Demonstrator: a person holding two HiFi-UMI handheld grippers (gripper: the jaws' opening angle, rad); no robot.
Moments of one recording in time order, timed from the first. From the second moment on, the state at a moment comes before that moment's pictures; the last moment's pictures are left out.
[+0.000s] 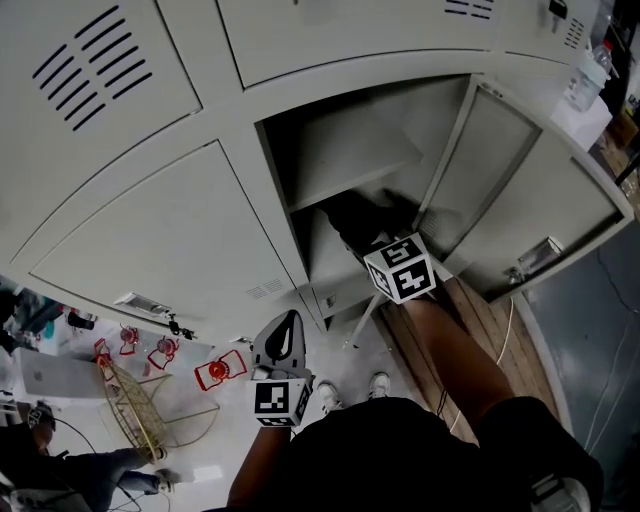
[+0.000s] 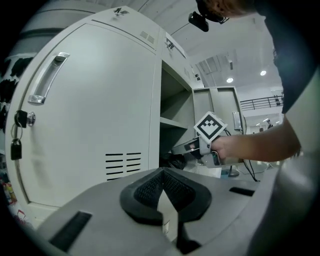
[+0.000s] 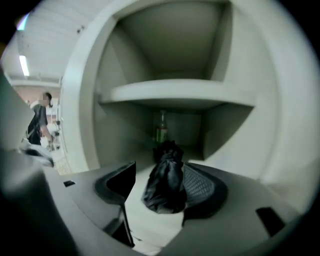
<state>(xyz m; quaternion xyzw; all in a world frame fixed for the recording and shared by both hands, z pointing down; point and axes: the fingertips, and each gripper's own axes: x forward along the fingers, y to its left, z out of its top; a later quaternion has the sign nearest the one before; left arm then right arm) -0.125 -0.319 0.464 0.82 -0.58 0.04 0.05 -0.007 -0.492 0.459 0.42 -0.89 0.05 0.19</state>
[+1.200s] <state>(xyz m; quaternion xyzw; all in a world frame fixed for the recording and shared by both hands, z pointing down) -0.104 -0.326 0.446 0.83 -0.56 0.05 0.03 0.042 -0.353 0.441 0.46 -0.88 0.00 0.13</state>
